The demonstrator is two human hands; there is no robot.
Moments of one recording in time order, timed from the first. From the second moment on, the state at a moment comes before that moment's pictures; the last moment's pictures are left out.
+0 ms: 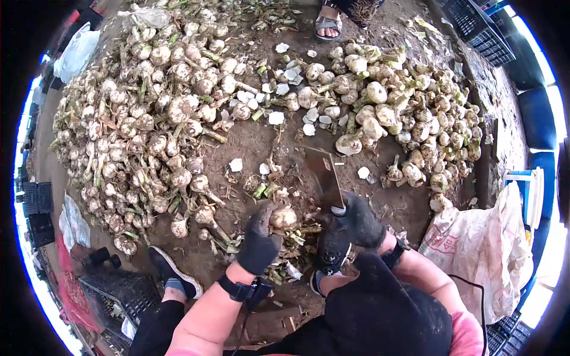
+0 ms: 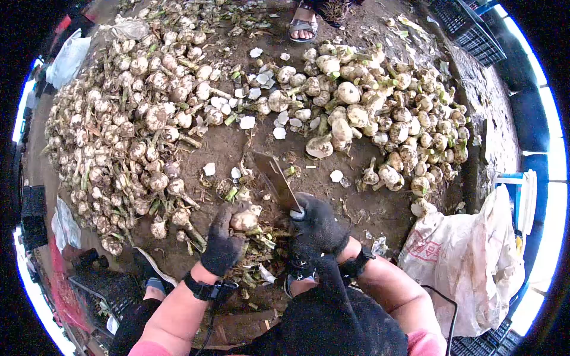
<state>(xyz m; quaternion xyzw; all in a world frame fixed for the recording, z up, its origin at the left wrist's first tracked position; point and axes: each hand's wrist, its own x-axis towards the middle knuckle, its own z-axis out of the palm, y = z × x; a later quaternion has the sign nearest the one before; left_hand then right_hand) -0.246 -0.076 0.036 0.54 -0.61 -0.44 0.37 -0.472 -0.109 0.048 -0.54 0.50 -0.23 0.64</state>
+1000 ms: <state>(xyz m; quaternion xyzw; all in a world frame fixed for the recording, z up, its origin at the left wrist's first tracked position) -0.092 -0.109 -0.091 0.78 -0.46 -0.25 0.33 -0.444 -0.139 0.042 -0.65 0.50 -0.25 0.51</state>
